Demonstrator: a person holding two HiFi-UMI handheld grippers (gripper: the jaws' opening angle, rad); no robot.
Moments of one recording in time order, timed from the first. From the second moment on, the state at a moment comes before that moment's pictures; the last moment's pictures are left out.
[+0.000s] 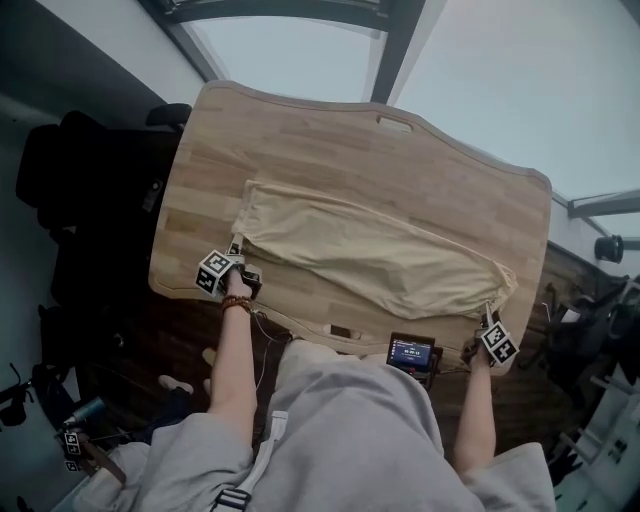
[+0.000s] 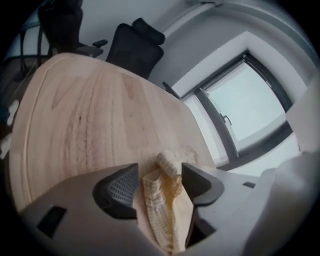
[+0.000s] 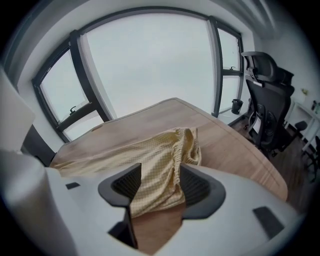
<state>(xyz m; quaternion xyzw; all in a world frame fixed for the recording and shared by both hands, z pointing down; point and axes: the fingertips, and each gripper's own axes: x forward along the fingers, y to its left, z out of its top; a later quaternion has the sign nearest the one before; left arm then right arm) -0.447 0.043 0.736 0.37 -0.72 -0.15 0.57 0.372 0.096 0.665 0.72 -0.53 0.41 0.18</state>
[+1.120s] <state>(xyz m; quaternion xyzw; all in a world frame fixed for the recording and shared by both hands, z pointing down) -0.440 0.026 0.733 0.40 -0.68 -0.07 0.61 0.296 0.141 0.674 0.72 -0.50 0.44 0.17</state>
